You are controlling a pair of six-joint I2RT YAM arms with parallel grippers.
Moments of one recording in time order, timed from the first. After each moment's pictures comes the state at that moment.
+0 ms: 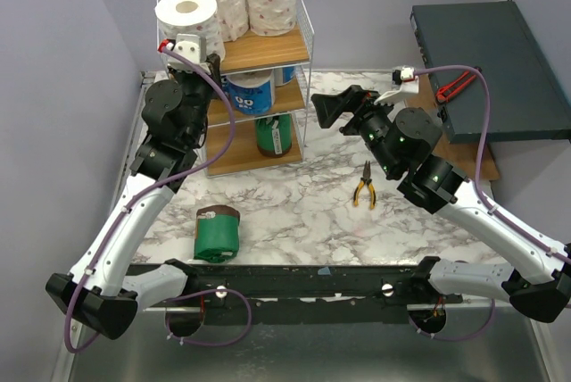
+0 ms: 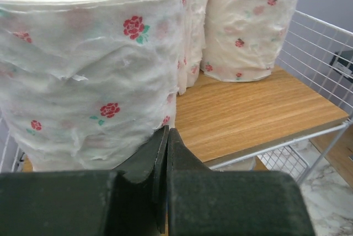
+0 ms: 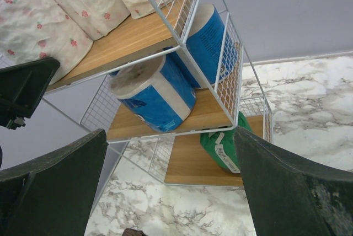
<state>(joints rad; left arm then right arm) -0.42 1.11 1.28 0.03 -0.23 -0.03 0.86 1.12 1.22 -0.03 0.45 0.49</state>
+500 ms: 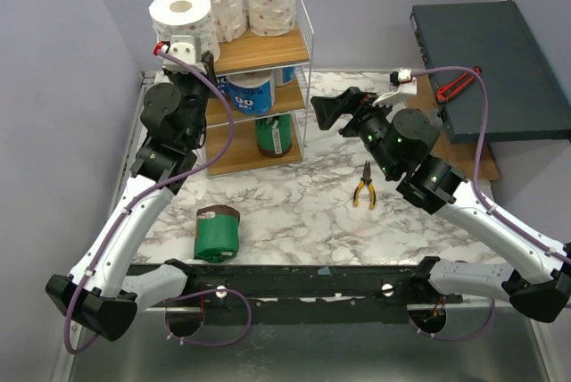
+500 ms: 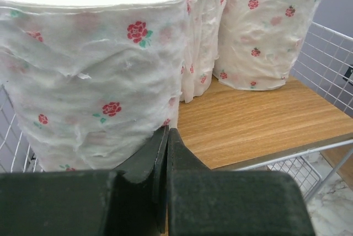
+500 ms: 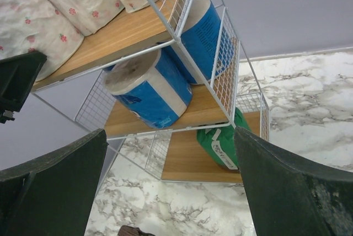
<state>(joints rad) -0.42 1.11 1.27 0.08 -0.32 -0.01 0.86 1.12 1.21 -0.03 0.45 0.49</state>
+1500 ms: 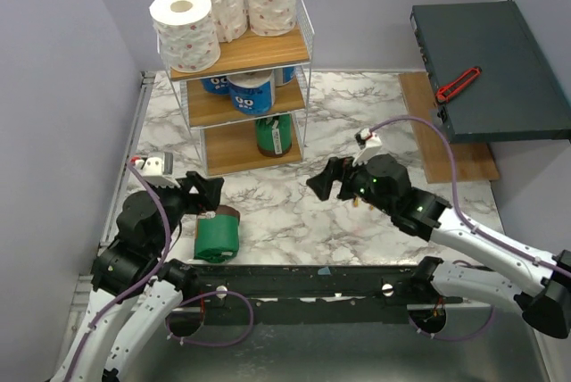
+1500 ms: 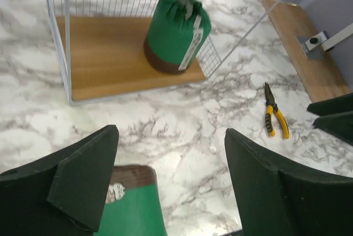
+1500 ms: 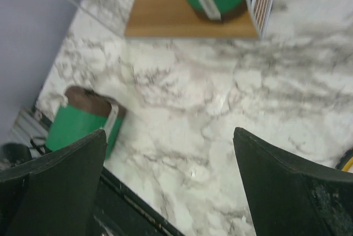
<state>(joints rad) -0.44 0.36 0.77 -0.56 -0.12 -0.41 0.86 0.95 0.78 -0.13 0.18 0.56</state>
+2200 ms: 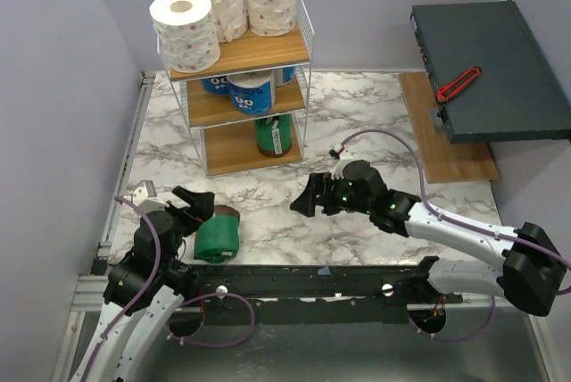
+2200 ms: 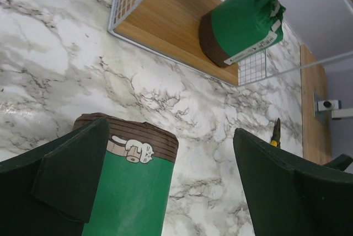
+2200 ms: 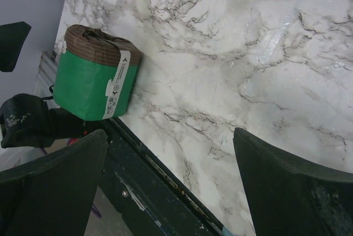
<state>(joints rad) -0.44 0.12 0.50 -0.76 -0.32 -0.88 0.87 1.16 0.65 -0.01 -0.12 0.71</state>
